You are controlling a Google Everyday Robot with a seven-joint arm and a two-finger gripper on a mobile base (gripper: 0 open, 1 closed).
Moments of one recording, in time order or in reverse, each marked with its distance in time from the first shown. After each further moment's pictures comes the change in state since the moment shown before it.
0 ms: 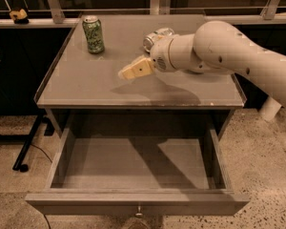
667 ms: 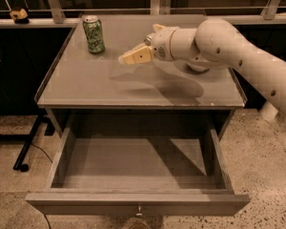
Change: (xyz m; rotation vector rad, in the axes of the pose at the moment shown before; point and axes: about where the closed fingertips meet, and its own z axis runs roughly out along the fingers) arm -0.023 -0.041 0.032 -0.025 -0.153 0.008
